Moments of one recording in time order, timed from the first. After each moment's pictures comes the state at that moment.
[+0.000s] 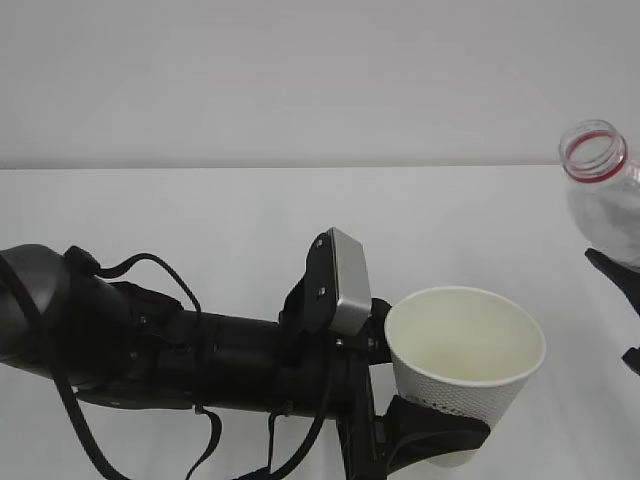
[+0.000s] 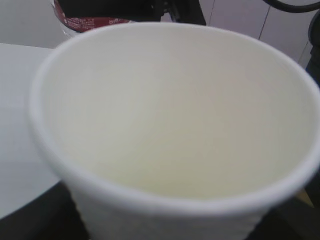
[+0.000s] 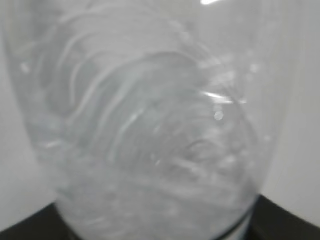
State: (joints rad) left arm -0.78 2.03 -0.82 0.92 -1.06 -0.48; right arm 0.08 1.08 -0.21 -0.31 -0.53 -0.54
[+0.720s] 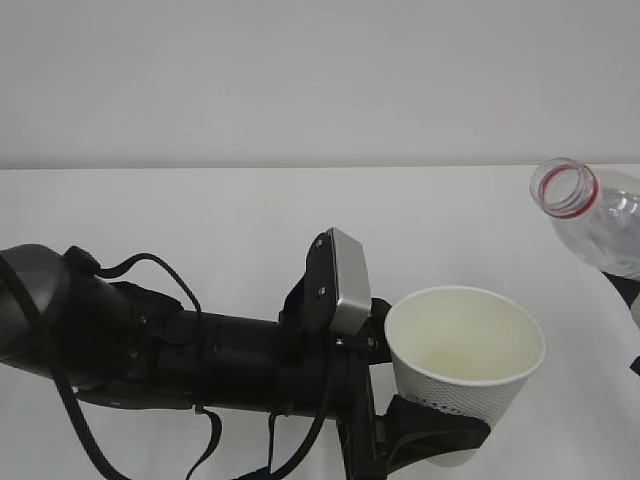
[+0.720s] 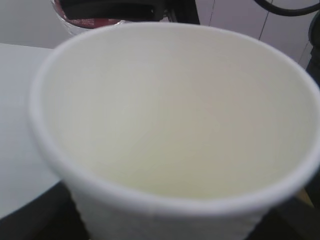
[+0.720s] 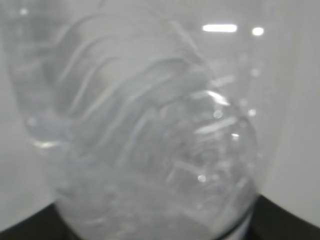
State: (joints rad) left arm -0.78 2.03 -0.82 0.92 -1.06 -0.48; right arm 0.08 1.08 -0.21 -0.31 -0.53 -0.72
